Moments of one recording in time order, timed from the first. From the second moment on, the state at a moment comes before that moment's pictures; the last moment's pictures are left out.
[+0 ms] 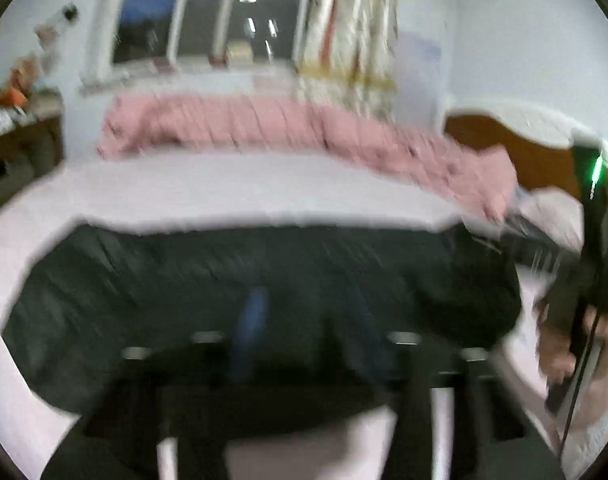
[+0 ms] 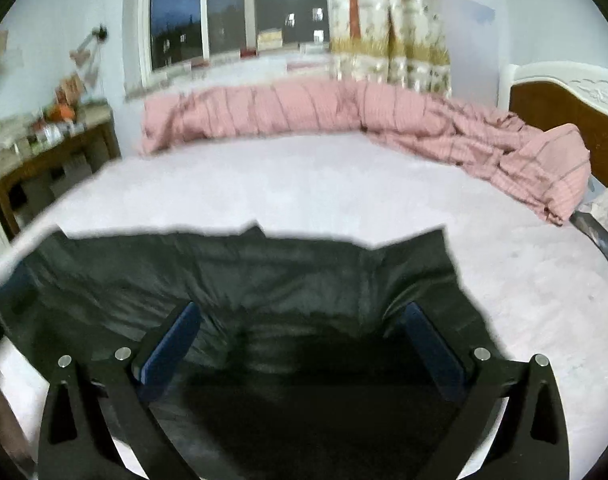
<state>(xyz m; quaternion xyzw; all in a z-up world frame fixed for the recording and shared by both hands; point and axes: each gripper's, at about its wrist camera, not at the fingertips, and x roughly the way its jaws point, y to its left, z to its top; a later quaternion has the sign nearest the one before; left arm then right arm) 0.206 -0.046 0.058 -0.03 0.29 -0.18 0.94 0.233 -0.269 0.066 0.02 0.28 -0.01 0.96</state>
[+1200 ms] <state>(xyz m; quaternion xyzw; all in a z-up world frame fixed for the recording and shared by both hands) 0.249 -0.021 -0.044 -0.22 0.43 -0.23 0.85 0.307 -0.172 0.007 0.10 0.50 0.16 0.84</state>
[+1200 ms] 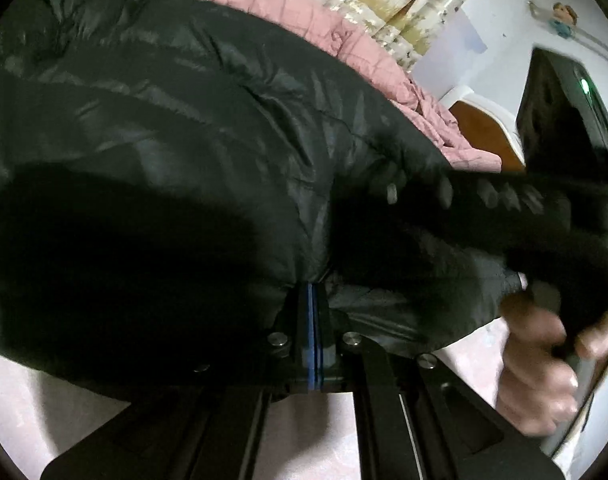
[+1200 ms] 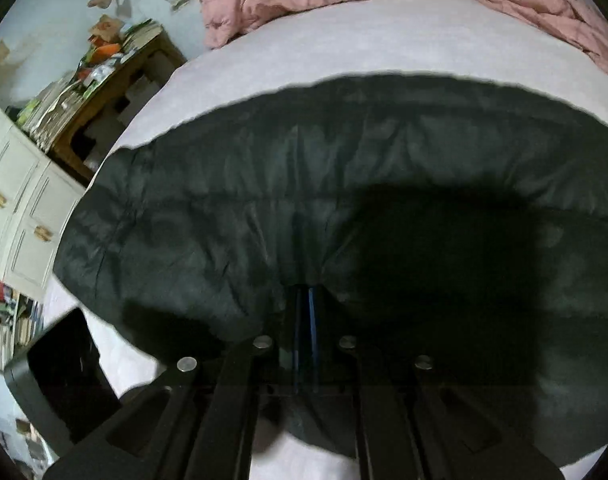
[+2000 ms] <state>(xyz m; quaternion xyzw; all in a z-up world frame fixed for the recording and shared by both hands) 0.232 -0.040 -0.035 -0.17 0.41 -0.20 0.87 0.333 -0.167 0.072 0.00 0.43 0.07 0.90</state>
